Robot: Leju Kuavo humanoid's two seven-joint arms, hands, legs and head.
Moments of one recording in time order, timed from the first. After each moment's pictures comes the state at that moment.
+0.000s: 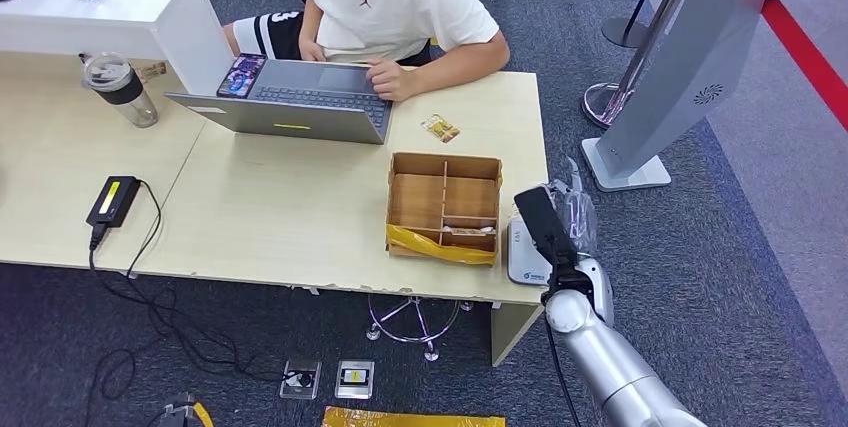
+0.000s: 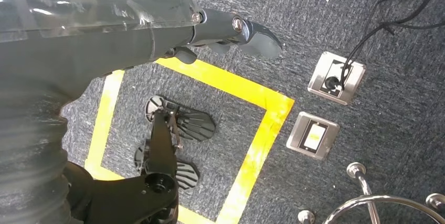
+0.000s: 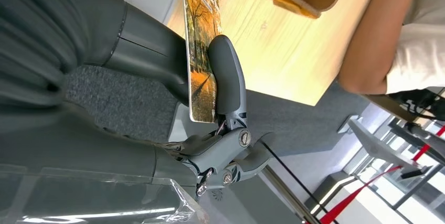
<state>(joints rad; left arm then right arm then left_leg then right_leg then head) -0.16 0.15 -0.64 -0.21 1.02 0.21 -0.25 -0.49 -0.07 0.35 -0.84 0.60 -0.59 -0.20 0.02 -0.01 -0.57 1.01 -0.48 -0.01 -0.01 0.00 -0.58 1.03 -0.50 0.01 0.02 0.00</state>
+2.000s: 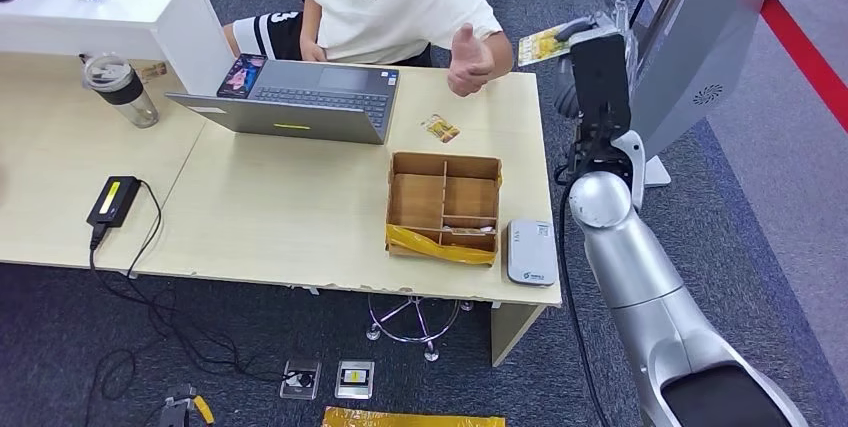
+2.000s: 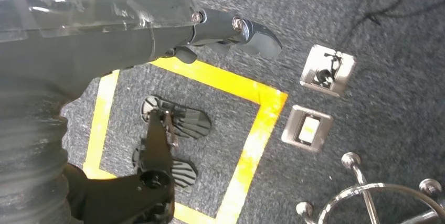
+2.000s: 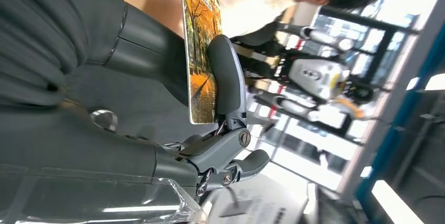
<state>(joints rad) -0.18 0.15 -0.63 -0.21 0.98 0.18 -0.23 -0.81 -0.03 0.29 -1.08 0.52 -0.49 -0.23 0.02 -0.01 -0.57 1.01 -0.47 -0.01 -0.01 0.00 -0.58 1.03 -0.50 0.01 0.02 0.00</state>
